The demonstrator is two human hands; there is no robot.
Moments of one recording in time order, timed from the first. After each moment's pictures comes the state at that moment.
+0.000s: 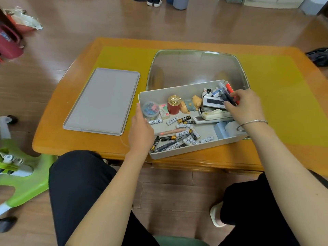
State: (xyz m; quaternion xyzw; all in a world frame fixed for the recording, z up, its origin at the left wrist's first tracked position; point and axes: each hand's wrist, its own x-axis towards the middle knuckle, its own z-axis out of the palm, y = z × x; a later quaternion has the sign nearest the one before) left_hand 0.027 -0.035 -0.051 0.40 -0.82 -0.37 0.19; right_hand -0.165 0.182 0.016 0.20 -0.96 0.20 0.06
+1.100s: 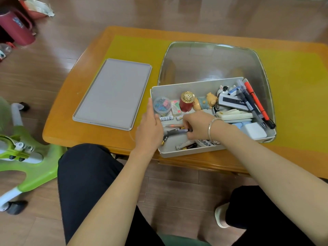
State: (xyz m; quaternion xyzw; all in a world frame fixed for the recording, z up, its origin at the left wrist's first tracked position) left_hand 0.036 -0.042 -0.055 0.36 -0.83 -0.39 0.16; right_hand -0.103 0.079 -0.023 0.54 -0.82 -0.02 -0.19
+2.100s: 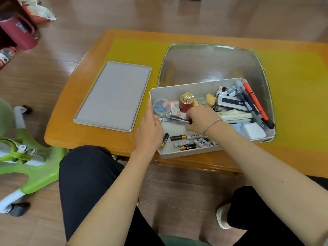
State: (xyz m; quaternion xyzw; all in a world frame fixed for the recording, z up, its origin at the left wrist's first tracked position) left_hand 0.035 -0.039 -0.054 0.37 -0.83 -0.38 0.17; right_hand -0.102 0.070 -0.011 0.46 -0.88 -0.01 -0.12
